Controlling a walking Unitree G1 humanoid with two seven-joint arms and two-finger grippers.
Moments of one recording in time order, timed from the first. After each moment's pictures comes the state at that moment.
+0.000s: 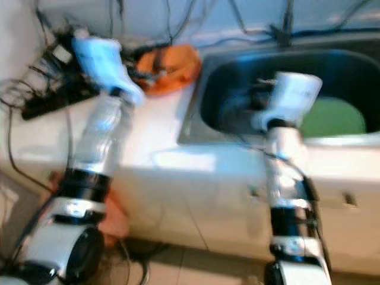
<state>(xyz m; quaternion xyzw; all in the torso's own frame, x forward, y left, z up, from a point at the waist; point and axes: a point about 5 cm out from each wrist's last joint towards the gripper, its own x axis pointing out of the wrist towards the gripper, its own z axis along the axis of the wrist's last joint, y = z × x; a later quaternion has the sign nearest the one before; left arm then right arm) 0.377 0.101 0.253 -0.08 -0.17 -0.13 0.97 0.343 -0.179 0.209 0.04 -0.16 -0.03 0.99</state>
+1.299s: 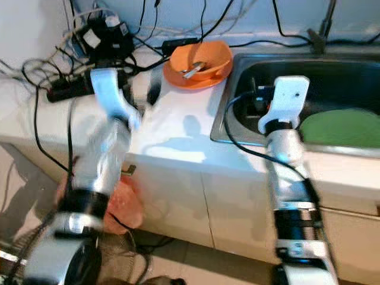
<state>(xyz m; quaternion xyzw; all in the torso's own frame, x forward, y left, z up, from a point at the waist) 0.366 0.122 0.170 -0.13 -0.05 -0.10 0.98 0.341 -0.184 0.214 -0.06 -0.15 -0.02 0.99</state>
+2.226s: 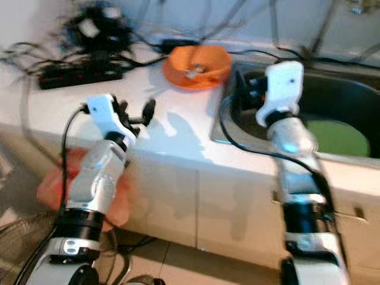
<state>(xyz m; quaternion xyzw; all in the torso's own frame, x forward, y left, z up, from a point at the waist) 0.348 0.128 0.169 -0.13 -0.05 -0.09 0.99 0.347 -0.172 0.223 -0.07 -0.14 0.06 0.99</state>
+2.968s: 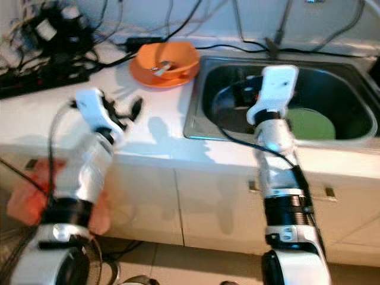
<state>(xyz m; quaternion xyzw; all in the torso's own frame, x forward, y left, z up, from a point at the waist) 0.366 0.158 0.174 -0.11 -0.03 -0.06 0.99 0.357 -0.158 0.217 -0.02 -0.16 0.01 0.99</state>
